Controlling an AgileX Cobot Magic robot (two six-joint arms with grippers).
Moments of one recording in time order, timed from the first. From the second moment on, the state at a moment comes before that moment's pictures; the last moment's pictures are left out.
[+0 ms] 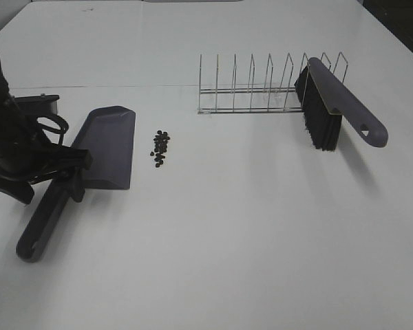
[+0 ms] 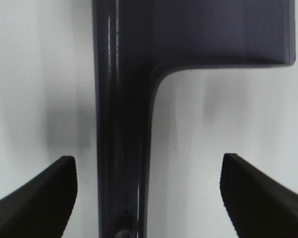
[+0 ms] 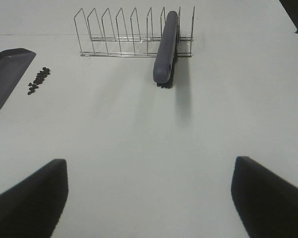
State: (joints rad) left arm -0.26 1.94 -1.11 -0.19 0.73 -0.09; right arm -0.02 -0.01 -0.51 0.09 1.06 -0.06
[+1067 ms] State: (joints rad) left arm -0.26 2.09 -1.21 -0.13 0.82 -0.18; right arm -0.02 -0.01 -0.51 0.09 1.06 -0.06
